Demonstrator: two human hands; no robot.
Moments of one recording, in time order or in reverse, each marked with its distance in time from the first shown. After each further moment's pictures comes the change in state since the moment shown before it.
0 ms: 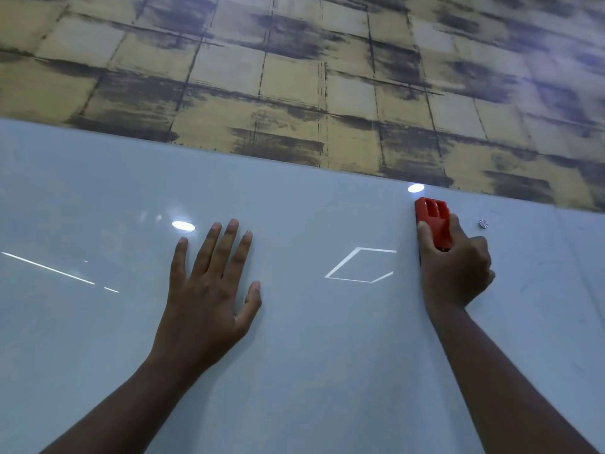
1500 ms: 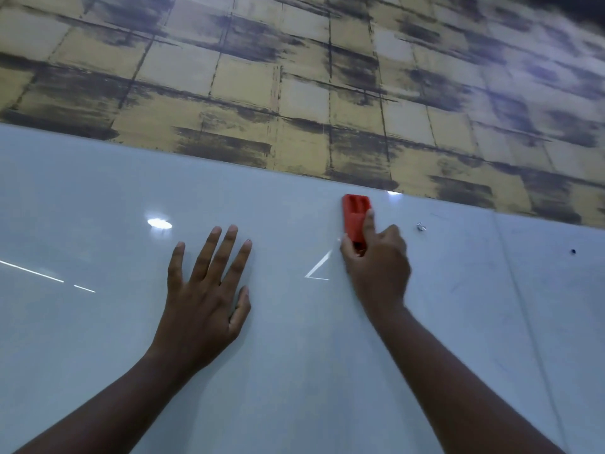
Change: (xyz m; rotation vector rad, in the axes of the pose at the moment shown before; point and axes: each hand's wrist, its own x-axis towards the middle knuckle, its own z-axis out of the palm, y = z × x) left_hand 0.017 0.082 0.019 0.019 0.083 0.090; right_hand 0.003 0.005 -0.018 -0.067 -0.238 -0.382
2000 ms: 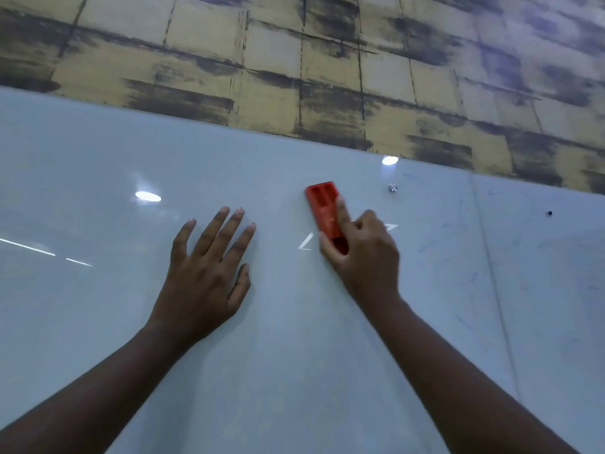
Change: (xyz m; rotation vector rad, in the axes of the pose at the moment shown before) left_hand -0.002 0.060 0.010 -0.018 -0.008 0.105; right_hand -0.032 0.064 -0.013 0.011 0.090 -0.302
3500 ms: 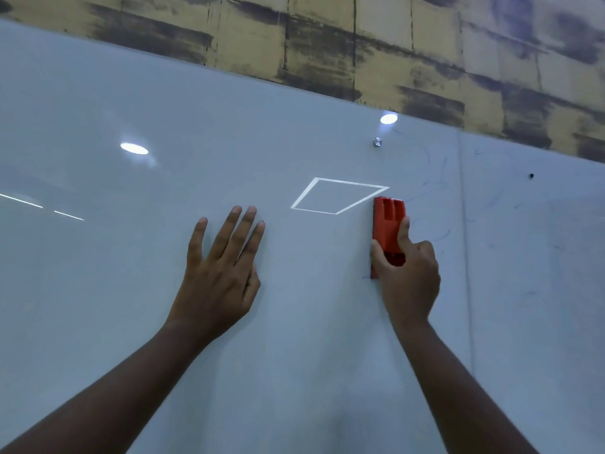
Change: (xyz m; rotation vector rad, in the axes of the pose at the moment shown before) left_hand -0.046 0.079 -0.009 -0.054 -0.119 -0.023; right_hand -0.093 0.069 -0.058 0.095 -0.169 0.584
